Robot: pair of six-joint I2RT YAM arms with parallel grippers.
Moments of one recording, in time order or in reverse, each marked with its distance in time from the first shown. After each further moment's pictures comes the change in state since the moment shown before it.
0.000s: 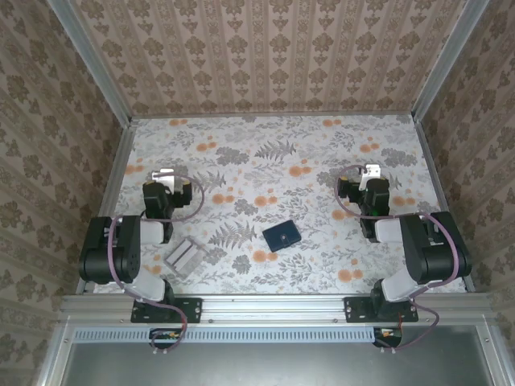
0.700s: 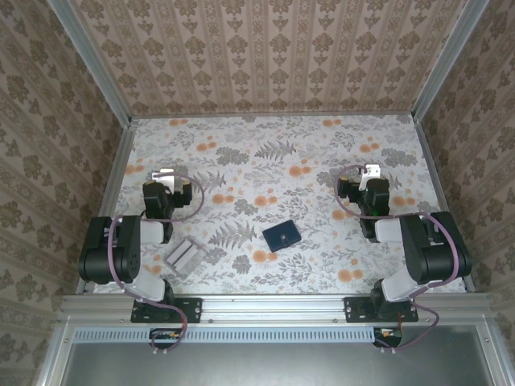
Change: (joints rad) left arm 0.000 0.000 0.000 0.000 0.000 0.000; right arm 0.000 0.000 0.000 0.000 -0.003 0.000
